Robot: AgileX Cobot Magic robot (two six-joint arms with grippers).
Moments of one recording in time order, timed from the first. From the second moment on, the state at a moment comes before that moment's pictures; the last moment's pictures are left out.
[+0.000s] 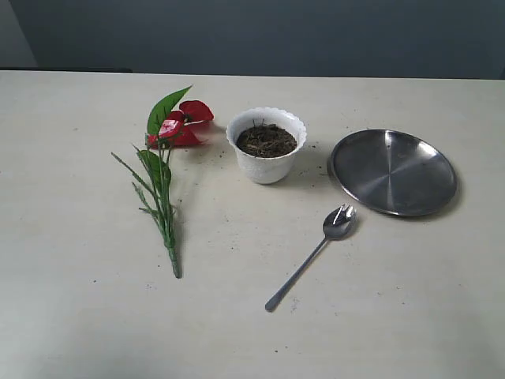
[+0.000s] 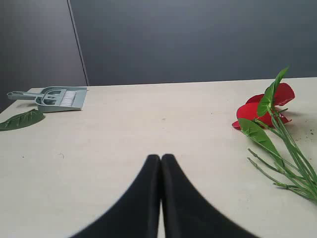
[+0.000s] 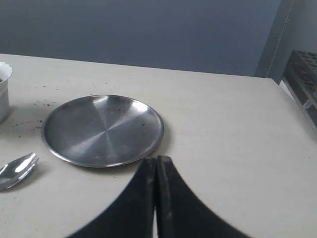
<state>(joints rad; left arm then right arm) 0.15 0.01 -0.01 0.10 0.24 -0.07 0.09 0.00 0.00 0.04 0.33 -0.13</state>
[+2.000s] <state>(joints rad) 0.15 0.01 -0.01 0.10 0.24 -0.07 0.09 0.00 0.00 0.04 -0.70 0.27</state>
